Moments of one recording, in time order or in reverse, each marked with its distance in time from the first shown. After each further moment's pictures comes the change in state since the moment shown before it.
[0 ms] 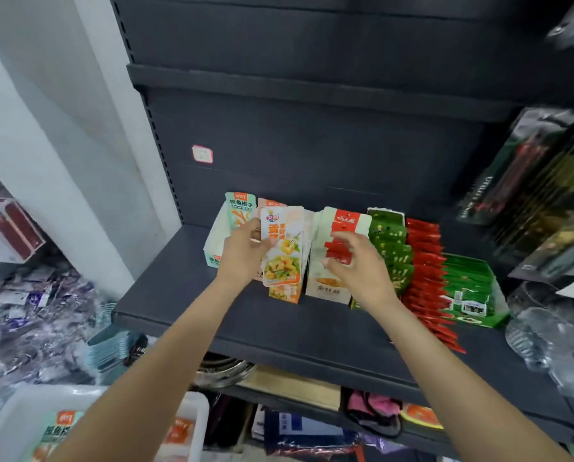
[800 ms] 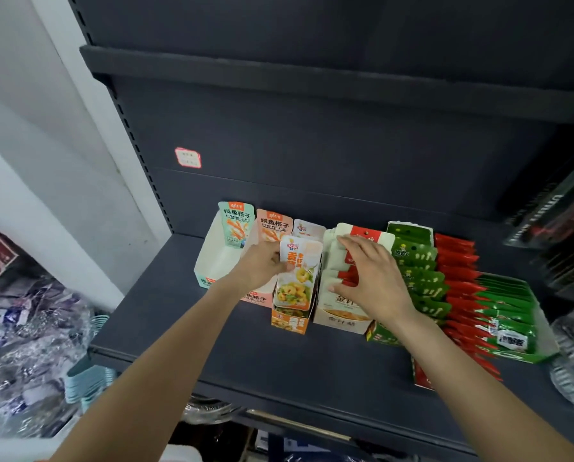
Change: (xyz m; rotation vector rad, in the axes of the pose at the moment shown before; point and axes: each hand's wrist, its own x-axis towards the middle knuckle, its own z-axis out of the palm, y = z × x) left_hand 0.106 -0.053 0.038 0.288 -0.456 -0.062; right_hand 0.076 0.045 0.022 -0.490 -0.135 -0.143
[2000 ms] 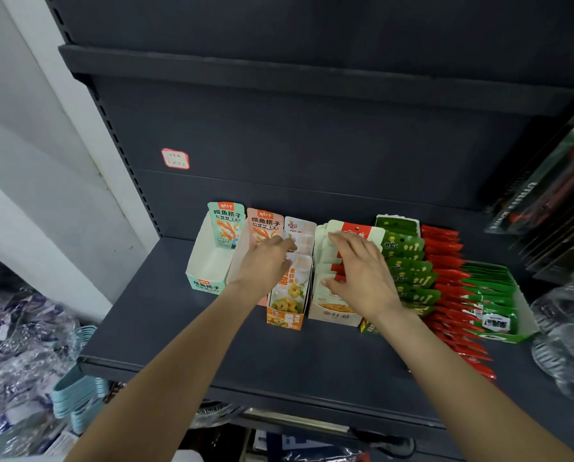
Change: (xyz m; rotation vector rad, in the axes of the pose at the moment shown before) left_hand 0.008 0.000 0.022 0.555 0.208 0.263; right_hand -0.008 -0.017 0.000 -0.061 0.006 0.059
